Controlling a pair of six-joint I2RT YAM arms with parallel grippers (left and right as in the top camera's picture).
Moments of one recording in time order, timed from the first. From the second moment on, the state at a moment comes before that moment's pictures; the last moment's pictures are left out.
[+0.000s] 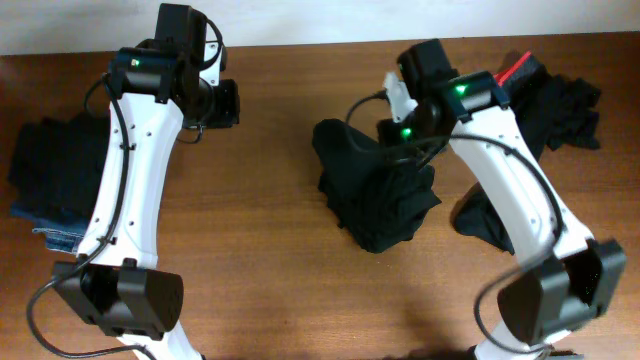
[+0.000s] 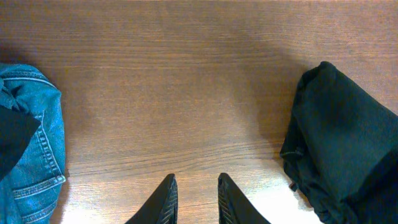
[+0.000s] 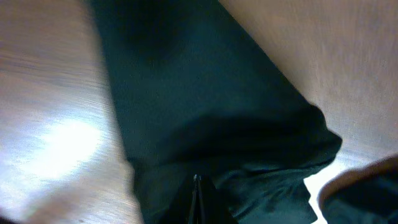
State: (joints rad) left arm -0.15 1.91 2.06 -1.32 0.07 -0.15; right arm 0.28 1.82 1.74 -1.22 -0.19 0.11
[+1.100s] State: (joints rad) left arm -0.45 2.15 2.01 -1.08 0.37 -0.15; right arm 0.29 1.93 1.36 -1.09 -0.33 0.18
